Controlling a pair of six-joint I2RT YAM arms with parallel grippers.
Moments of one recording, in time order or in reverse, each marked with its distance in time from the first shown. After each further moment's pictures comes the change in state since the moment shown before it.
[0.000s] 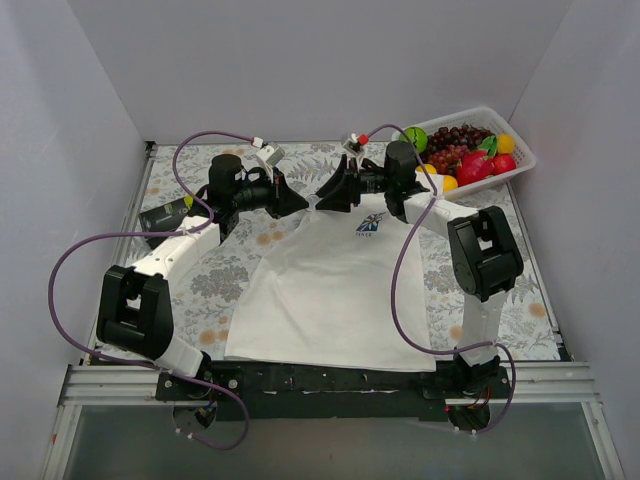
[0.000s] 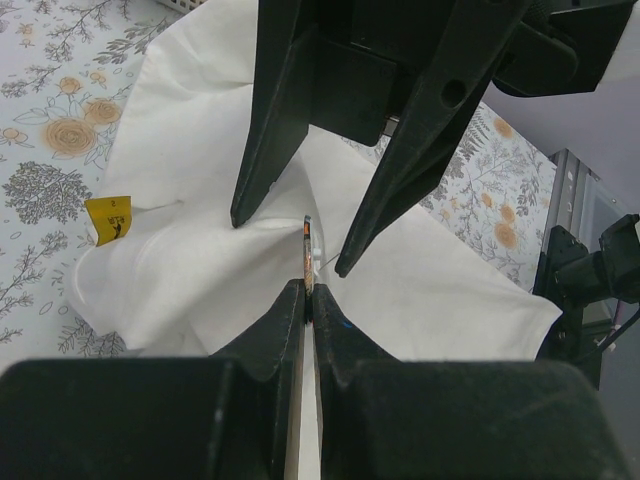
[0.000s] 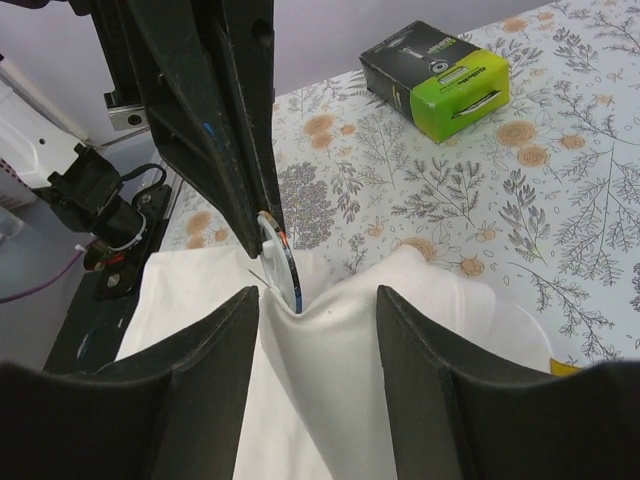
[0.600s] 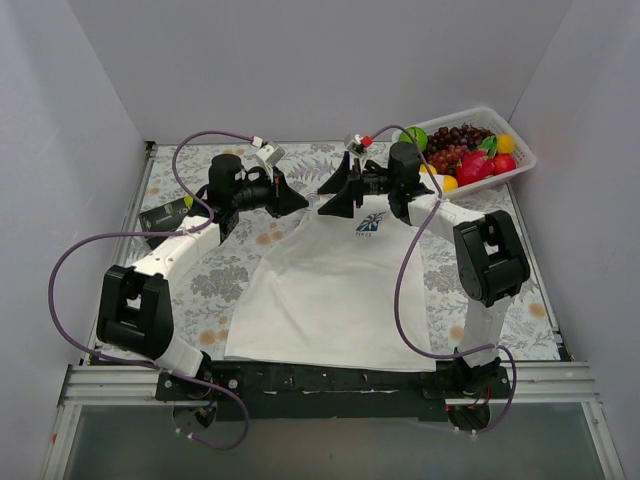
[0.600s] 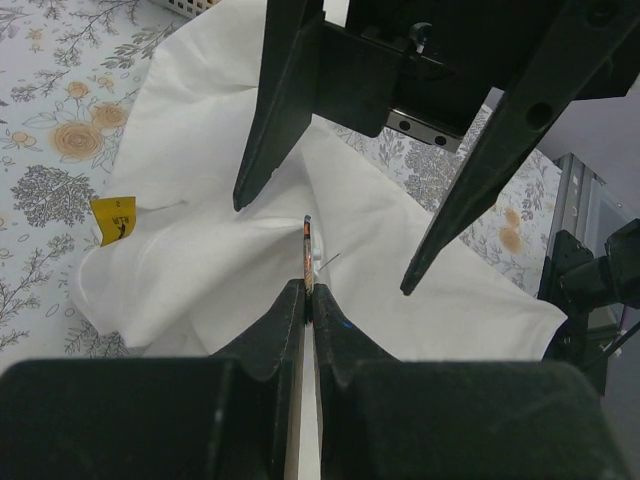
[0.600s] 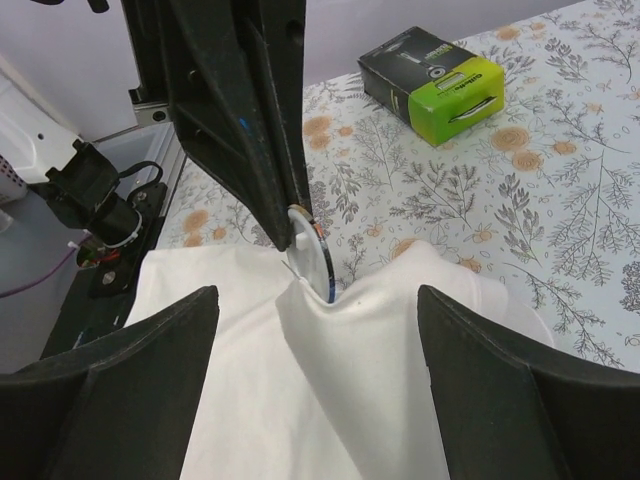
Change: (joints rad) left arm 0.000 0.003 0.000 0.013 -0.012 -0.002; right arm -0.003 -0.059 -0.050 -0.006 0.011 -0.035
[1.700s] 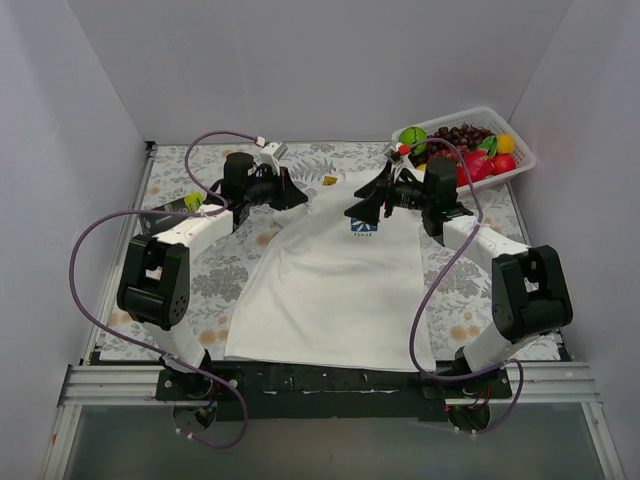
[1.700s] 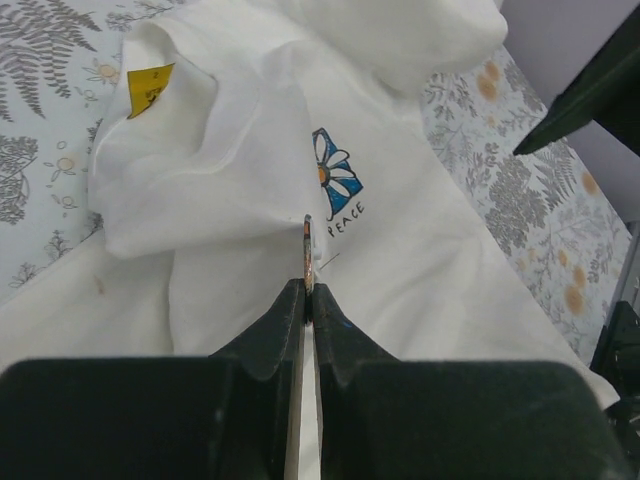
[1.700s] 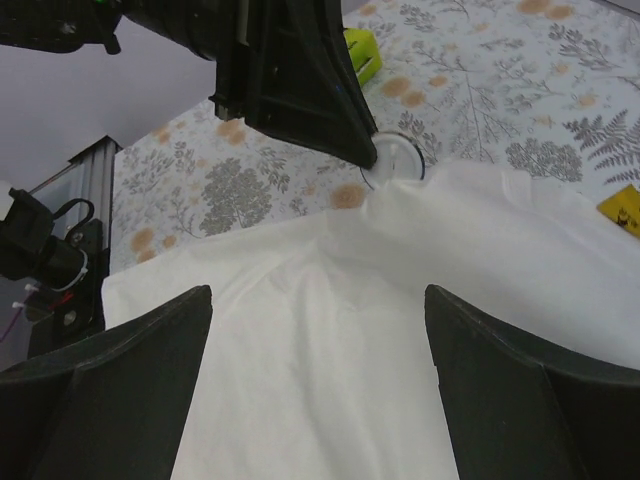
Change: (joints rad) left arm 0.000 0.206 0.085 0.024 -0.189 -0.090; right arm -0.121 -0.312 -0.290 -0.171 0.229 -0.054
